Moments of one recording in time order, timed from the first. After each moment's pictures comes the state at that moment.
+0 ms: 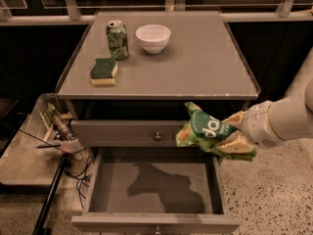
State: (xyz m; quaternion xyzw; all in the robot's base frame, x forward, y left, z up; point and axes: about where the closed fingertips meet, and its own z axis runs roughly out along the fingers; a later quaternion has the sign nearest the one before) arm 0.463 -0.197 0.789 -0.57 0.76 0.07 0.31
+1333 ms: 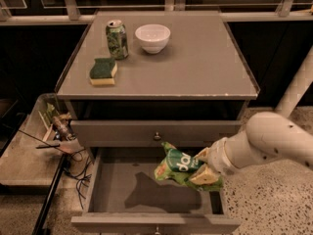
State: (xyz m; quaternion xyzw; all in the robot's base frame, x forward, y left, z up) arm 0.449 -0.143 0.649 -0.58 0.76 0.17 0.24
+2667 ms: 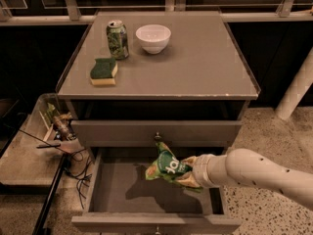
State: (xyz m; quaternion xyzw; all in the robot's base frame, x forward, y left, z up) arm 0.487 -0.114 0.564 -0.55 0.76 0.10 0.34
